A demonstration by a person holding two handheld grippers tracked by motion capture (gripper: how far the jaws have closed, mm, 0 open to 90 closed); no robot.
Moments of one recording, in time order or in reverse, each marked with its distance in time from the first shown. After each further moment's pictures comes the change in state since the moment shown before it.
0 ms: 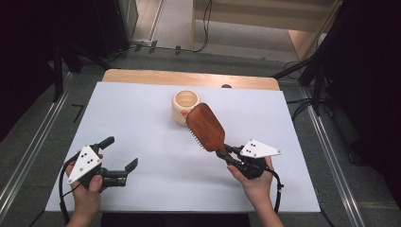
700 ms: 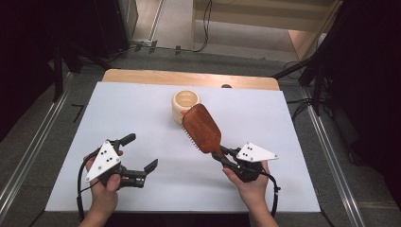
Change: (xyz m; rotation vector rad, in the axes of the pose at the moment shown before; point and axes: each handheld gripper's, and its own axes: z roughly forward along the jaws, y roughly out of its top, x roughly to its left) left arm -0.034 0.028 0.024 -0.063 -0.114 0.013; right arm 0.013 0.000 0.004 -0.043 0.002 0.003
